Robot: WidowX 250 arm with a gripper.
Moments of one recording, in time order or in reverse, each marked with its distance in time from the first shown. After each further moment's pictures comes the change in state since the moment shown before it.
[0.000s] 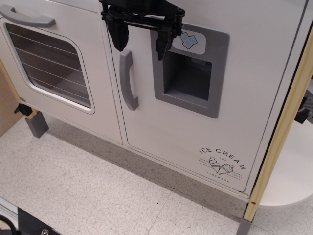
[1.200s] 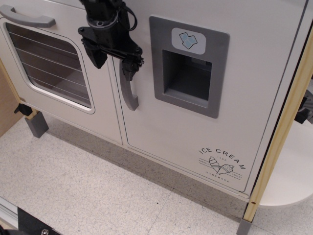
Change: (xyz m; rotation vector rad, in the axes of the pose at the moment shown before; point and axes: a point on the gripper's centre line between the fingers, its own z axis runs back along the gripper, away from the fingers) arm 0.020 0.059 -0.078 0.023 -0.170 -0.164
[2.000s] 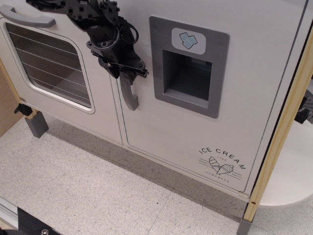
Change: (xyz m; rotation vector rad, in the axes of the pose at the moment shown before) arm 0.004 -0.006 -0.024 -0.055 -0.156 -0.025
